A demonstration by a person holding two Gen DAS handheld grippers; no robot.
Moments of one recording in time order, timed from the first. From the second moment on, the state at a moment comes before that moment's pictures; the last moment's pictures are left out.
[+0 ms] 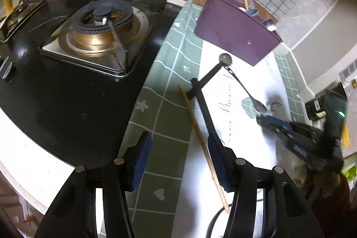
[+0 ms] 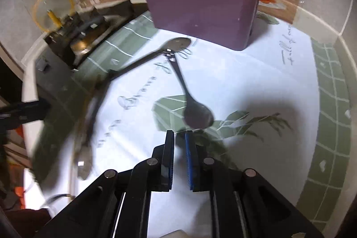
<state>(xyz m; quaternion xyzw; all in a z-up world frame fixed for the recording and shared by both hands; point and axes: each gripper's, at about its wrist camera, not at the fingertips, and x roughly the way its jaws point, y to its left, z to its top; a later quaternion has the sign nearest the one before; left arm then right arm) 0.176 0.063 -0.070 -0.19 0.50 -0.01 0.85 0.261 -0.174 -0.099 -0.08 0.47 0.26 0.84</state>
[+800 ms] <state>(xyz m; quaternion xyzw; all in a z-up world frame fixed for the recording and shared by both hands) 0.165 0.066 -0.070 -0.17 0.50 -0.01 0.85 0.250 -0.051 -0.111 -0.17 0.43 0.32 0.83</state>
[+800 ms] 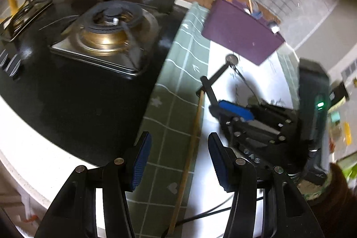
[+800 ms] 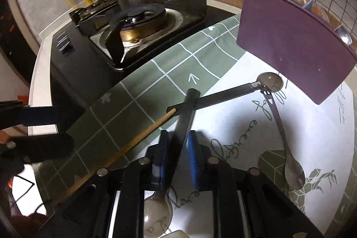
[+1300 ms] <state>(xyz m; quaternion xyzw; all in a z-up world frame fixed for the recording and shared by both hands) 0.190 0.025 -0.098 -0.12 0.54 -0.06 0.83 0.249 -0.183 -0.105 -0.11 0.44 0.23 0.86</state>
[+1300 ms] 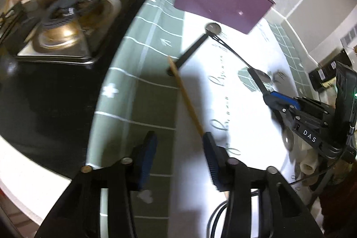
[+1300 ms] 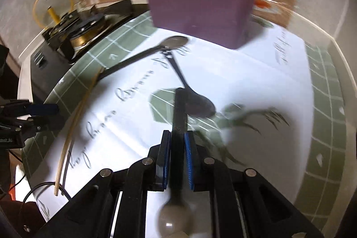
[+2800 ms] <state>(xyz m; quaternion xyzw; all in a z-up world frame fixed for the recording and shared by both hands) 0.212 -0.001 -0.094 -0.10 0.55 -0.08 0.82 0.232 -0.201 -0.106 -0.07 0.45 0.27 0.85</state>
